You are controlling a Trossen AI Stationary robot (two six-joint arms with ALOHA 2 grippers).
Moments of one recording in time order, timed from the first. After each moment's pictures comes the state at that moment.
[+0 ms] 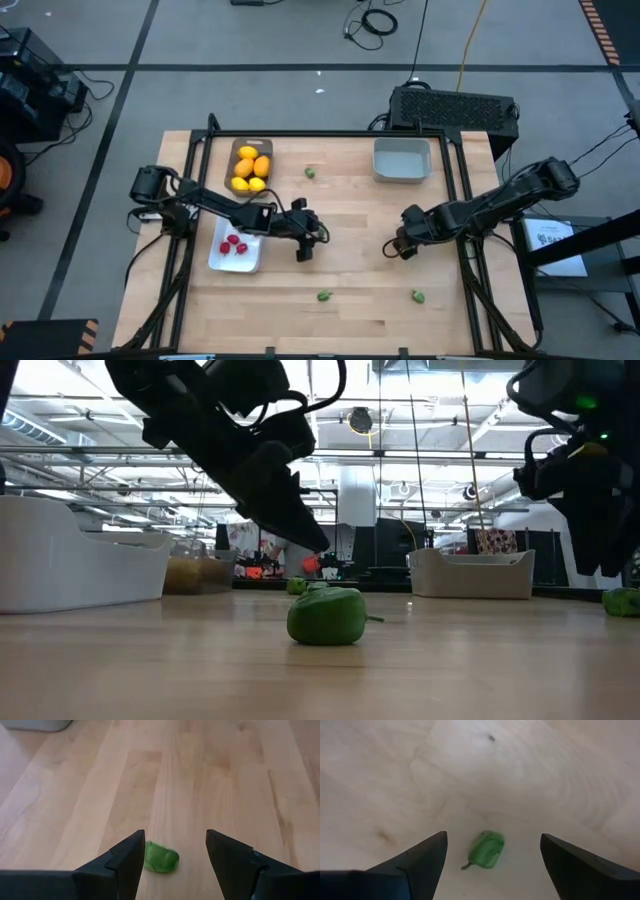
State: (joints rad) left arm -0.12 1.73 0.86 0.17 -0.18 -0.12; right arm 0.29 1.23 0.66 -0.90 0.11 1.29
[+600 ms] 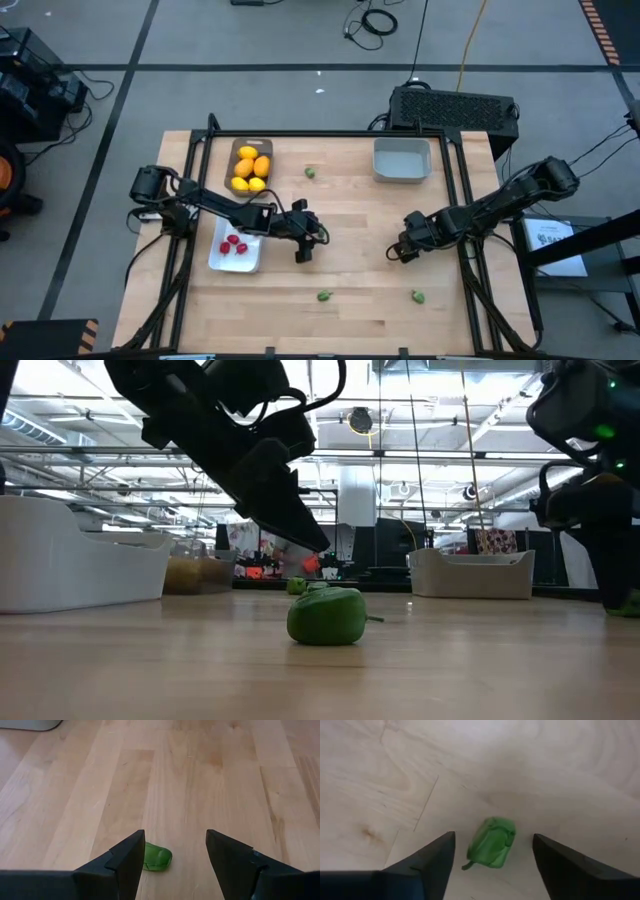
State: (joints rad) left arm -0.12 1.73 0.86 0.17 -0.15 -0.11; right arm 0.32 1.23 0.52 -0.71 0.02 1.43
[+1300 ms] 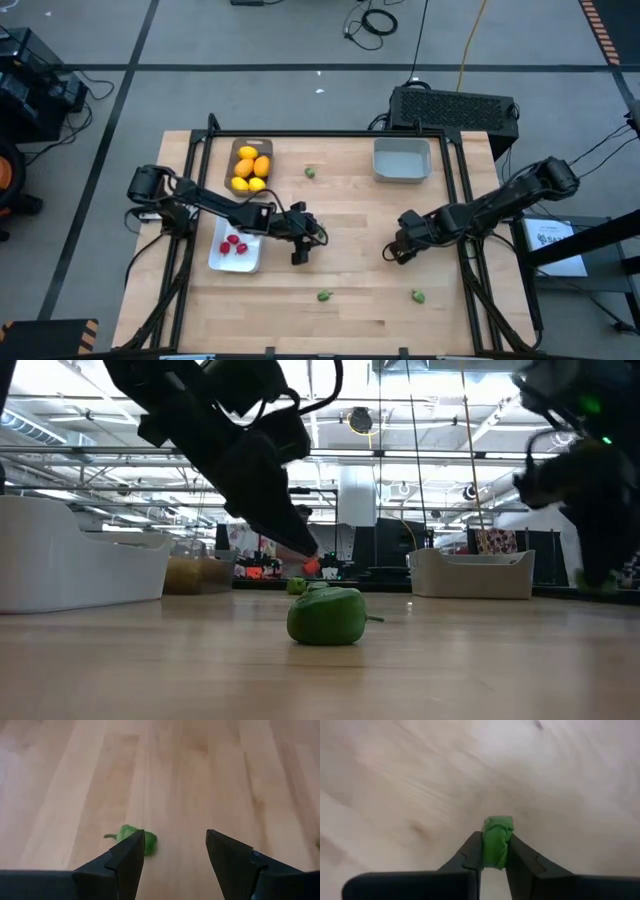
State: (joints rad) left arm -0.12 1.71 0.86 0.10 -0.08 -0.13; right arm 0.31 1.23 0.60 -0.72 0.05 1.31
